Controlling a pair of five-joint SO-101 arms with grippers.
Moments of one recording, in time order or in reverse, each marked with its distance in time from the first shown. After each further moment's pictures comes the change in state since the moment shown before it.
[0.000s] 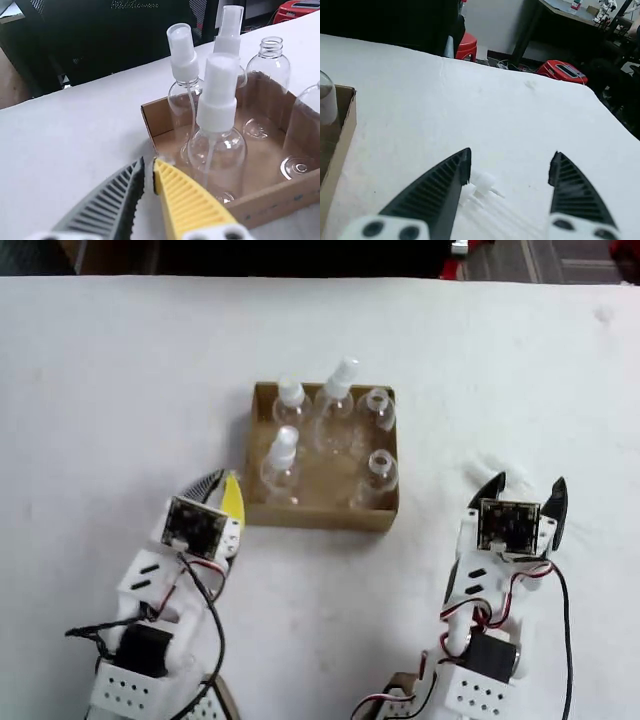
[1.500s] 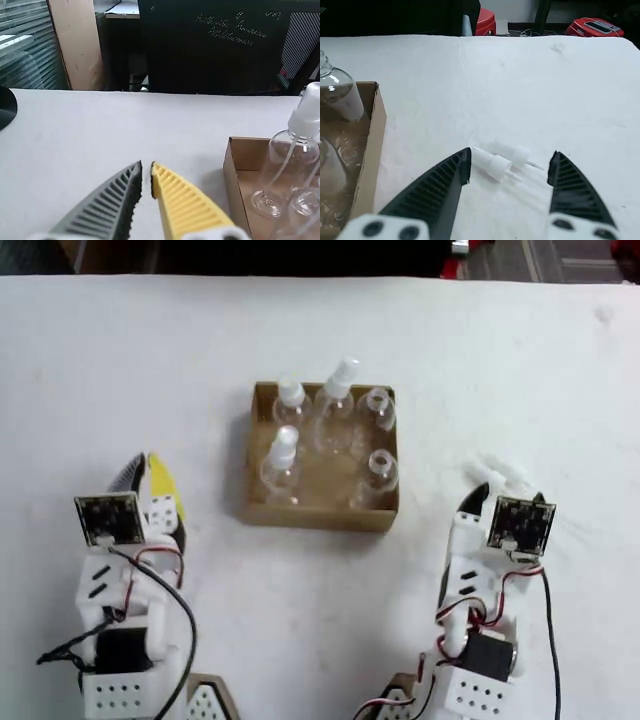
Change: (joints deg) left arm -18.7 0.7 -2.0 -4.0 9.9; right arm -2.8 -0.1 2.5 5.7 -12.0
